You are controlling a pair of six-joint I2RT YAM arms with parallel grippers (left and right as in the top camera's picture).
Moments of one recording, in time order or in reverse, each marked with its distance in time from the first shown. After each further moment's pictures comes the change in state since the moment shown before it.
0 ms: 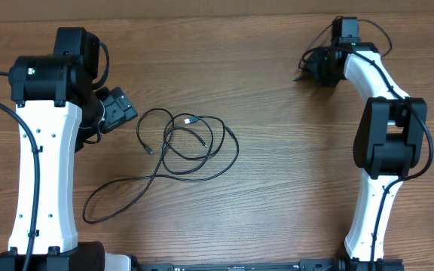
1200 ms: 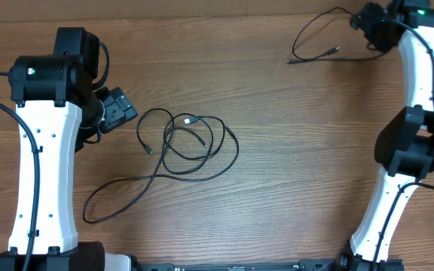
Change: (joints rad) left arm 0.000 0.000 0.000 0.000 0.000 0.000; right arm -0.202 0.037 0.478 -0.270 -0.054 -0.147
